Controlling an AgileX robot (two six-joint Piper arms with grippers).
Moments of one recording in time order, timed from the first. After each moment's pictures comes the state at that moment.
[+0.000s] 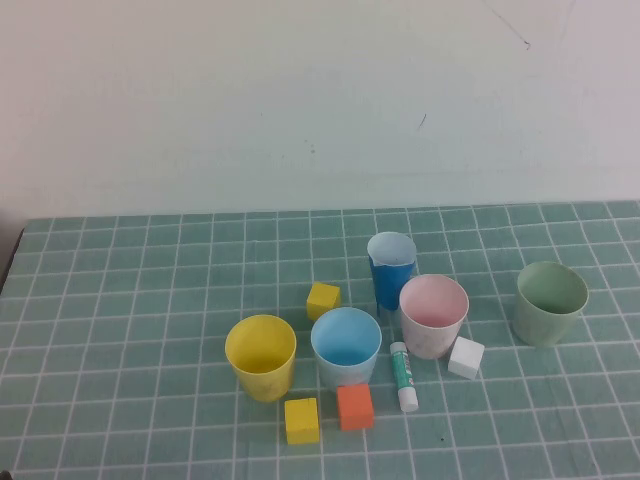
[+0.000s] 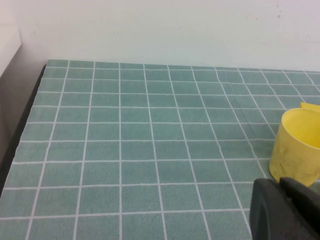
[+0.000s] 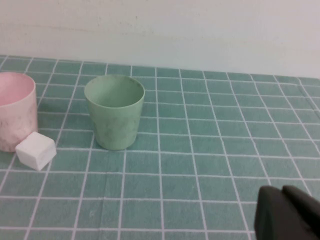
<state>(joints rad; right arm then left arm) -0.03 -0.01 0.03 -0.02 0.40 -0.07 -0.06 -0.01 0.02 -0.14 0.35 -0.04</state>
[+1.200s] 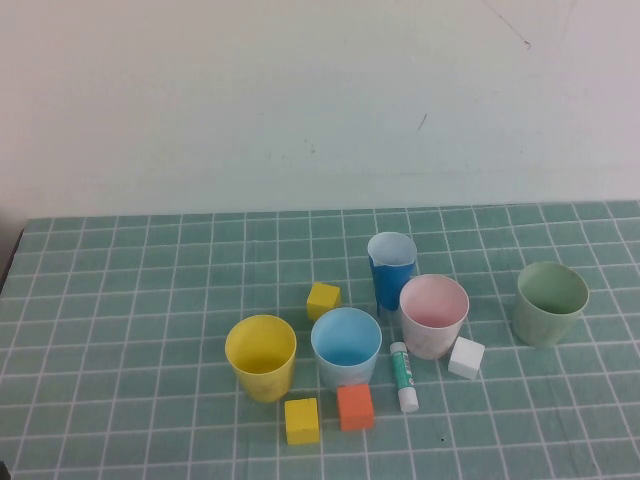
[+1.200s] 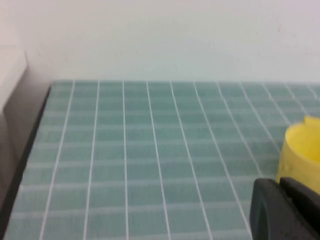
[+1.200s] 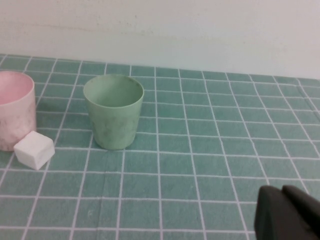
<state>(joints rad) -0.03 -0.01 0.03 -0.03 0.40 -0.07 -0.06 -0.01 0.02 -0.14 0.30 -0.01</state>
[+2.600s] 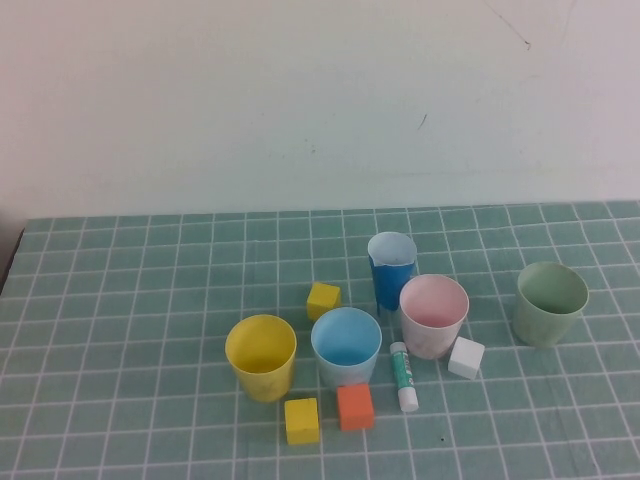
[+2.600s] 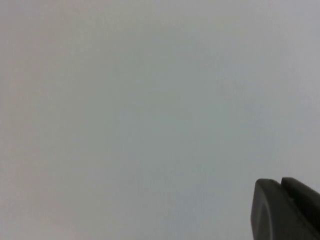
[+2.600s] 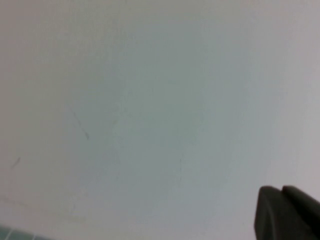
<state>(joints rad) -0.03 0.01 -0.30 -0.04 0.20 -0.33 -0.06 0.21 -0.45 -0.01 0.14 0.12</state>
